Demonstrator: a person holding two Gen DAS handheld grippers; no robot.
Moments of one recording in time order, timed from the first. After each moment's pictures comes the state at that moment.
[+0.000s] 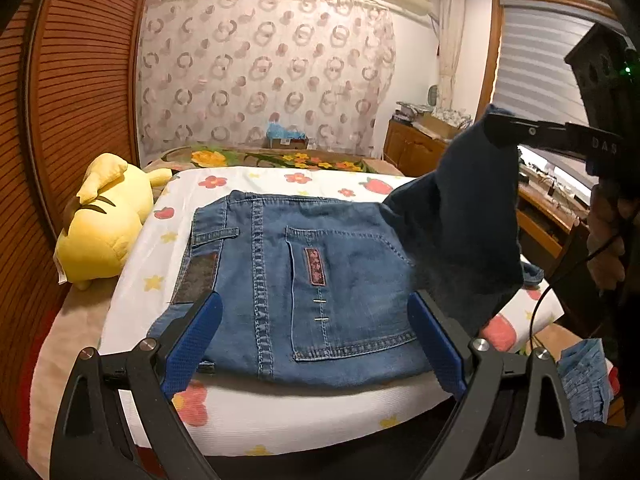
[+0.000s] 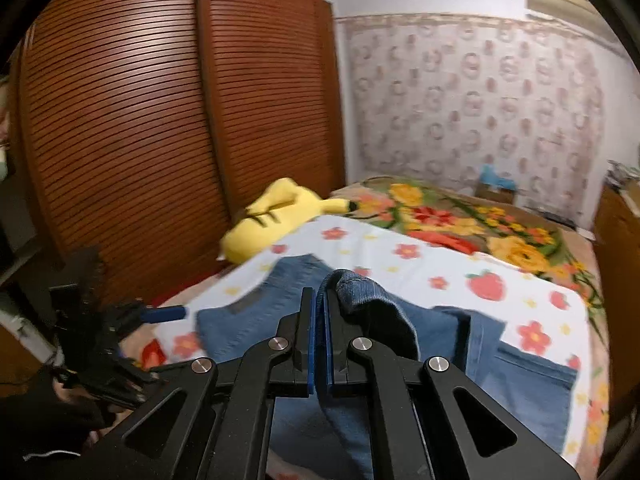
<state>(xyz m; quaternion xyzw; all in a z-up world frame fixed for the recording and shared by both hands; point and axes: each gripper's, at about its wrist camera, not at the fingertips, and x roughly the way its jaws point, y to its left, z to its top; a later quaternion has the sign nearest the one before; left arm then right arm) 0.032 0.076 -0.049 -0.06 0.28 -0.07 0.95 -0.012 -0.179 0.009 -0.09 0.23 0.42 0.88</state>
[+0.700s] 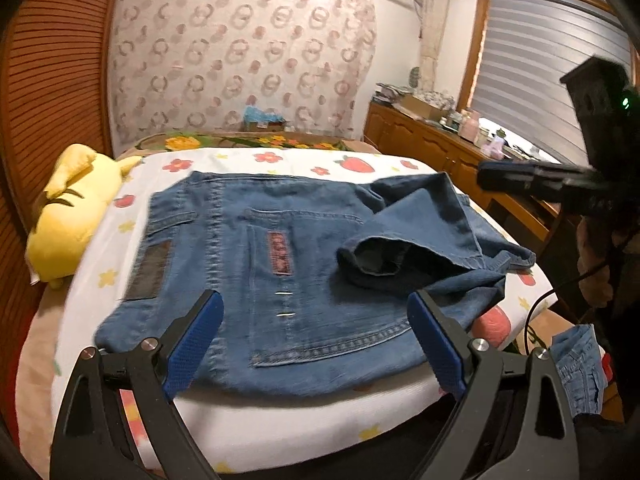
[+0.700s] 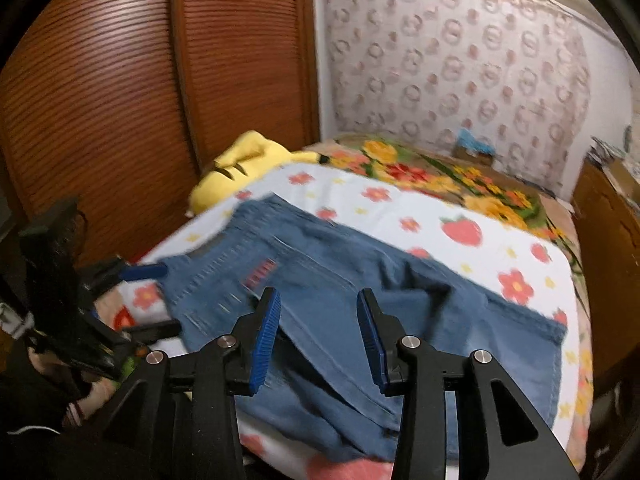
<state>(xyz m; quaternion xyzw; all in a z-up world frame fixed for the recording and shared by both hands) 0.058 0.048 -0.069 -0.05 0.31 -0.12 0.94 0.005 -0.173 -0.024 -0.12 0.30 0.35 0.88</state>
